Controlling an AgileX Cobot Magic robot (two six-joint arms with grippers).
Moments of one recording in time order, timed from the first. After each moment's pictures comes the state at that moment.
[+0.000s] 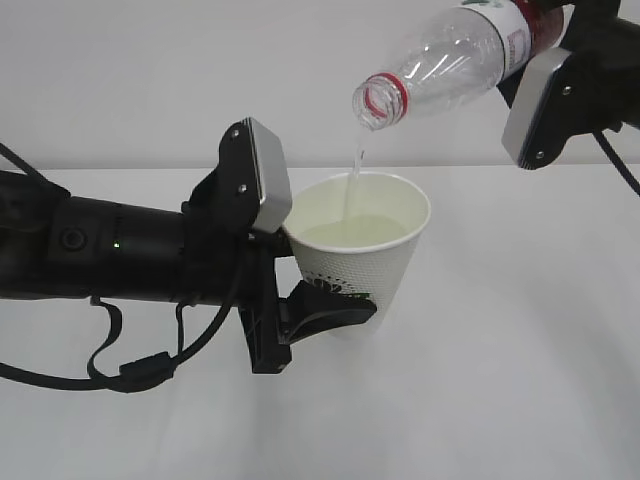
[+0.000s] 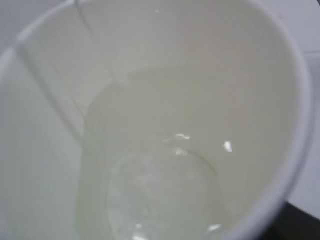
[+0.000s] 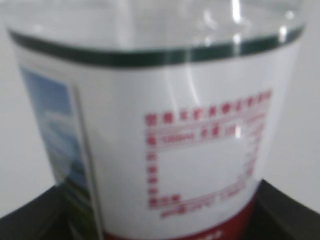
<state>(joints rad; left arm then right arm) -0.60 1.72 -0.82 1.17 -0.70 -0.57 0.07 1.59 -0.84 -0.67 -0.89 -1.10</state>
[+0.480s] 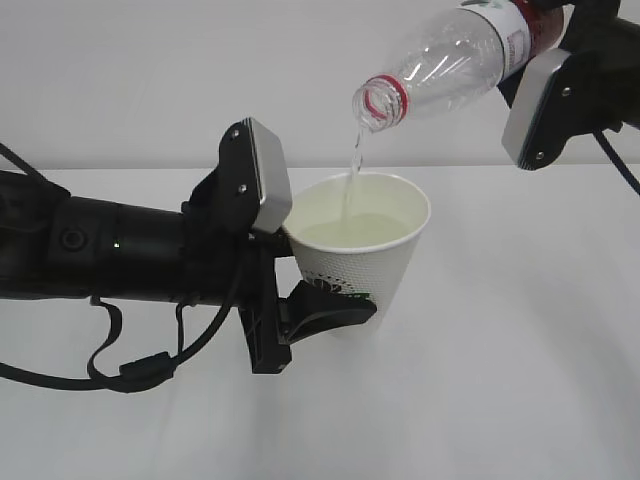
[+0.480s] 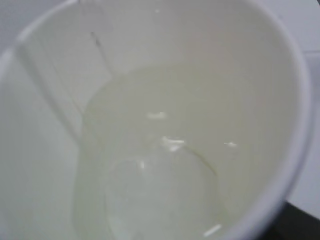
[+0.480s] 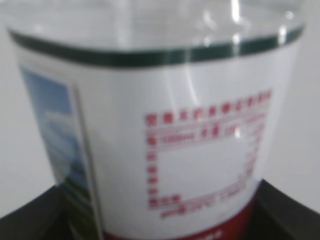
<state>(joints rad) -0.60 1.72 -0.82 1.17 -0.70 -0.57 0.07 1.59 -0.84 -0.67 -0.89 -1.11</state>
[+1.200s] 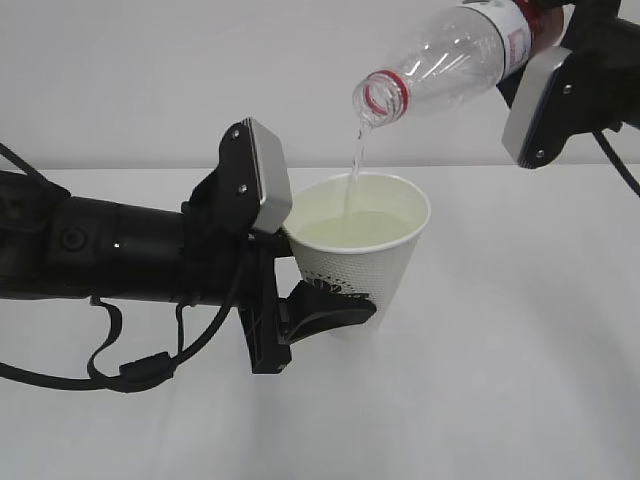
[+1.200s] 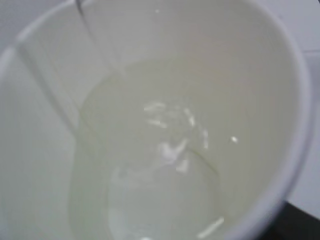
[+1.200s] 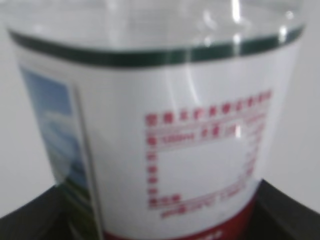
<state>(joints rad) -0.60 1.72 -0.82 1.17 -0.70 -0.57 0.07 1.59 -0.84 -0.67 -0.89 -1.09</state>
